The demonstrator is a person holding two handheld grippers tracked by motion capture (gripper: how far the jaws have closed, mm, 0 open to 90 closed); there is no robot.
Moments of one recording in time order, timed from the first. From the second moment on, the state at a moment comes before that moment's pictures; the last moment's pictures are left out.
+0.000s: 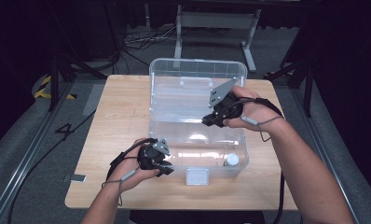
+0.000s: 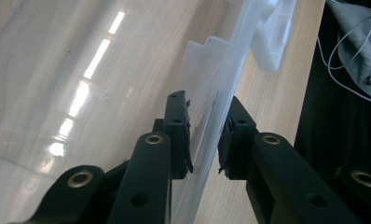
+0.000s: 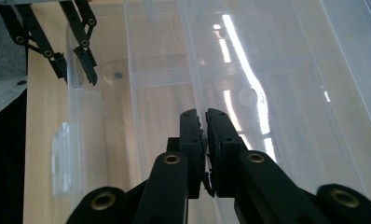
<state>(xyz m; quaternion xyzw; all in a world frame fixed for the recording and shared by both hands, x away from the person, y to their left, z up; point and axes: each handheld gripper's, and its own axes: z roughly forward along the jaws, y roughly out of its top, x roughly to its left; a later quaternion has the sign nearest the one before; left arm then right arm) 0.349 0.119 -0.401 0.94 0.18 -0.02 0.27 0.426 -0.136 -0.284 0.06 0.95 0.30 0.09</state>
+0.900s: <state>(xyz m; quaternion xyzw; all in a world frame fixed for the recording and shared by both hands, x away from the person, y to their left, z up) 0.348 0.119 -0.400 0.94 0.19 -0.02 0.27 0.402 -0.136 -0.290 0.04 0.95 0.28 0.09</state>
